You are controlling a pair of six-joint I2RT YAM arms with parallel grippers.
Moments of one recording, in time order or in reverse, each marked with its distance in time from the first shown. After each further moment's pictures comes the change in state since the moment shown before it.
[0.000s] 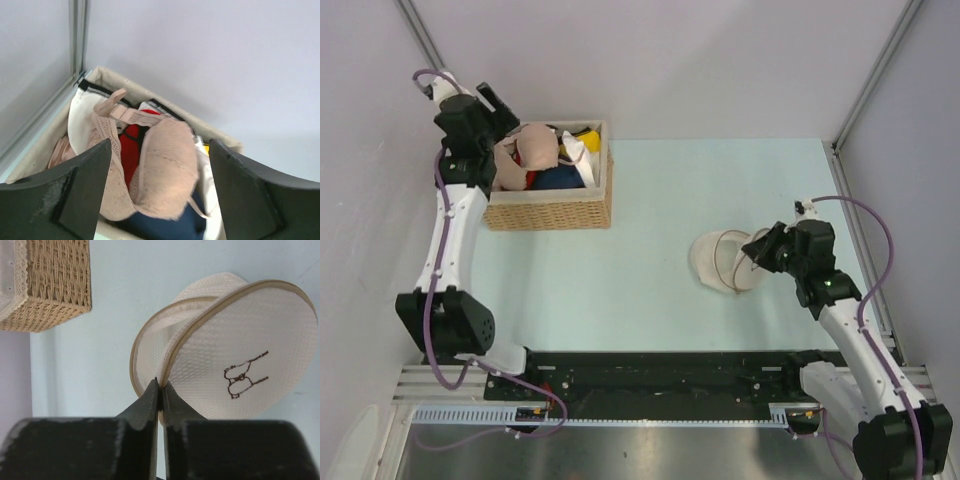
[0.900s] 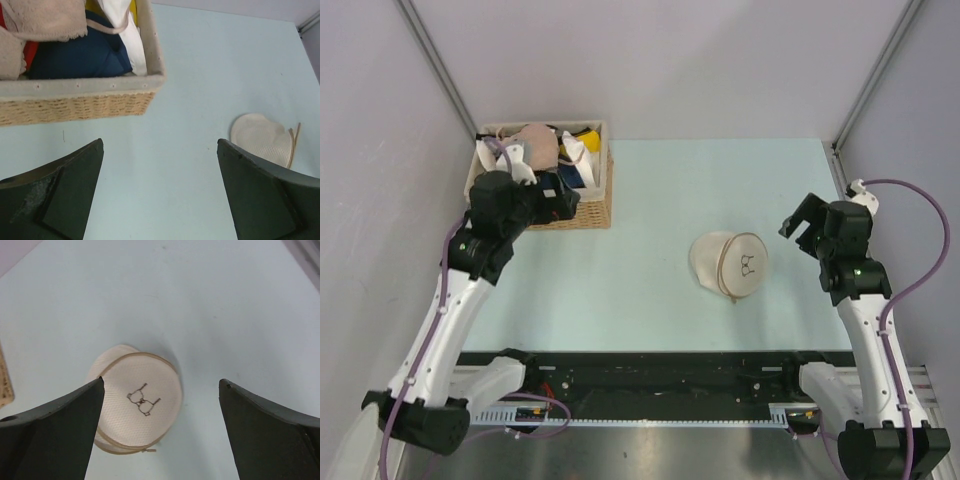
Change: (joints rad) left arm -0.315 -0.510 -0.412 -0.275 0.251 0.130; right arm -0.154 -0.010 0.280 -0.295 0.382 -0.150
